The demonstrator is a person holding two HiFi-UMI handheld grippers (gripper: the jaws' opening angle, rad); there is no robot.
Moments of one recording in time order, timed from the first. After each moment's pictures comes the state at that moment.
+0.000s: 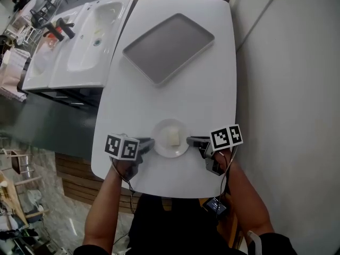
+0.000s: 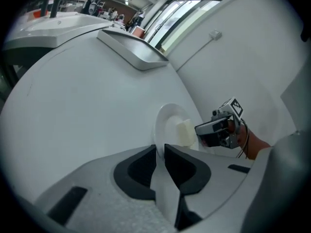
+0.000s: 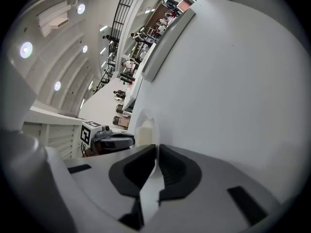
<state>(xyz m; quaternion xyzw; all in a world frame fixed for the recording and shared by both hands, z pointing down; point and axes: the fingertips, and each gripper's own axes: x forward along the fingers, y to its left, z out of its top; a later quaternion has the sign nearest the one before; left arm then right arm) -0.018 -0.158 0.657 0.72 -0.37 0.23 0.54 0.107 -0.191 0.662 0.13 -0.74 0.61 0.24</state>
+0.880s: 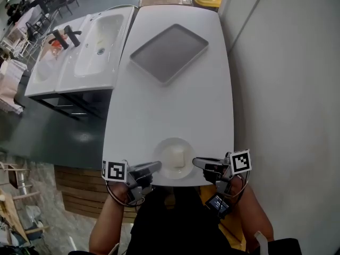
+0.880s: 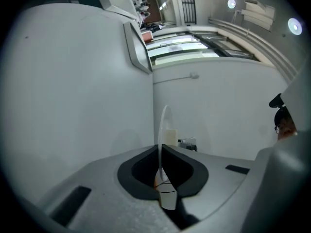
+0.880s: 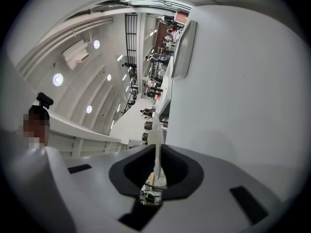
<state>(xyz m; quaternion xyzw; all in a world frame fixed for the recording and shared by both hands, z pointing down) -0.016 -0.025 0.560 0.71 -0.23 -0.05 0.66 0.092 -0.054 0.542 0.06 -0.76 0.65 0.05</state>
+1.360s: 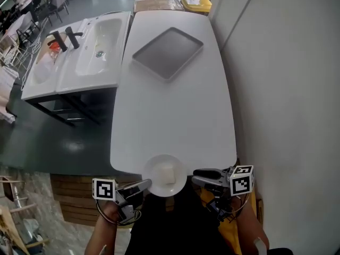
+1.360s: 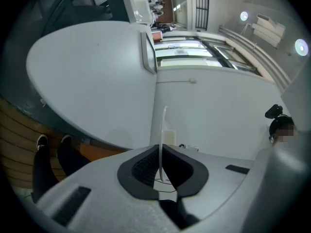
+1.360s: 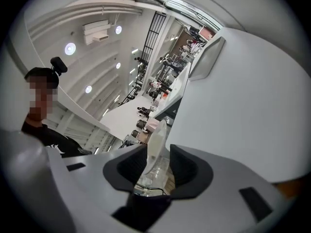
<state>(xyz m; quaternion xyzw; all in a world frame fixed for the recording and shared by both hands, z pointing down) -0.094 0.103 0.518 0.66 -0.19 -0.10 0.72 0.040 0.069 0.494 0.13 -0.83 0.54 0.07</state>
